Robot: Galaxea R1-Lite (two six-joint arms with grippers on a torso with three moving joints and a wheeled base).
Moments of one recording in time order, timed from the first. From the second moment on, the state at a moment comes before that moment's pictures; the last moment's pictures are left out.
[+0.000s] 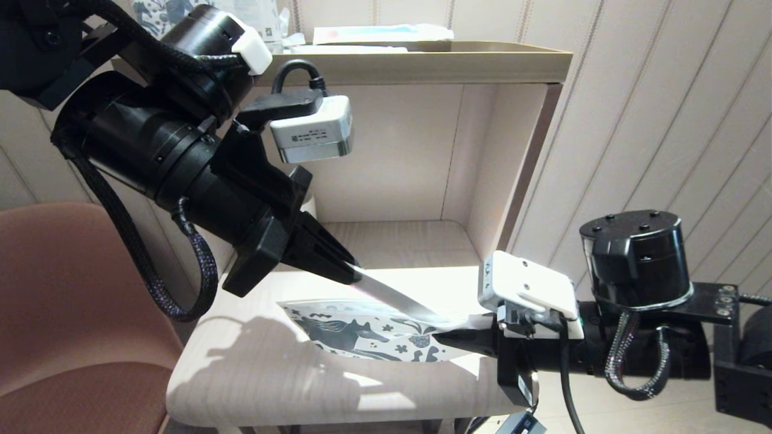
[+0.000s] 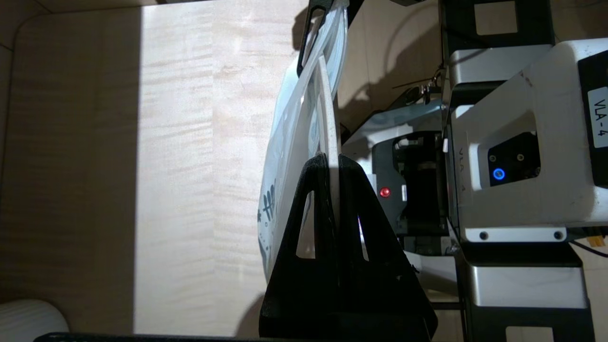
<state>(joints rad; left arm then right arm) -0.64 1.81 -1.94 1.06 -0.61 0.87 0.67 1.54 -0.76 -0.39 0.41 -0.51</state>
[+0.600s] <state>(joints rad) -0.66 1.83 -1.94 1.06 -0.60 0.88 0.67 1.54 -0.77 -0.39 0.41 -0.51</state>
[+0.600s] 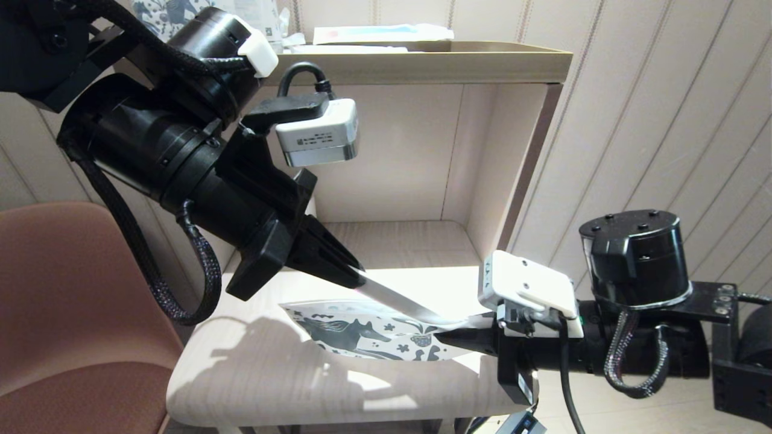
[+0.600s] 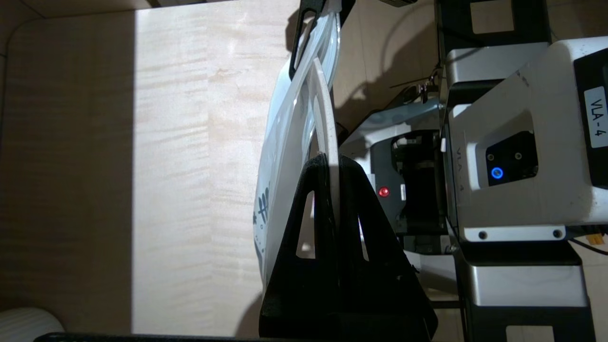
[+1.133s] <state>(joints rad) -0.66 1.83 -1.93 1.12 -0.46 0.90 0.67 1.53 -0.76 -0.40 0.42 -0.50</state>
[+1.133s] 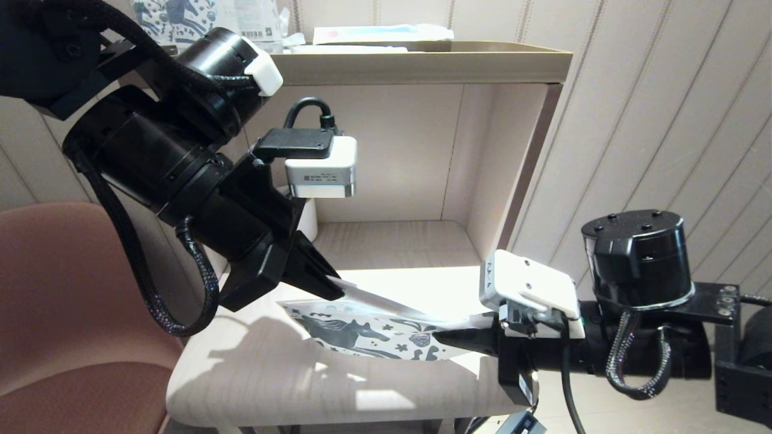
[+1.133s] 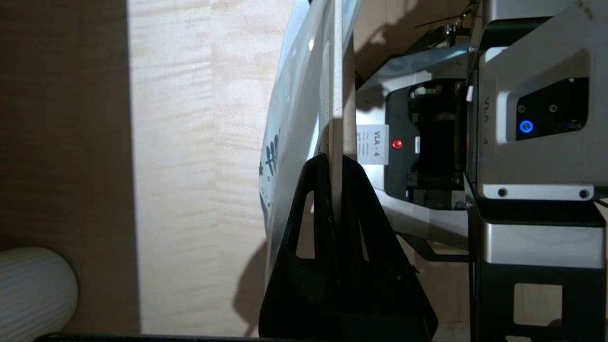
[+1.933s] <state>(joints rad) -0.66 1.83 -1.93 1.11 -0.44 0.92 0.67 1.53 -0.75 -0.39 0.42 -0.50</state>
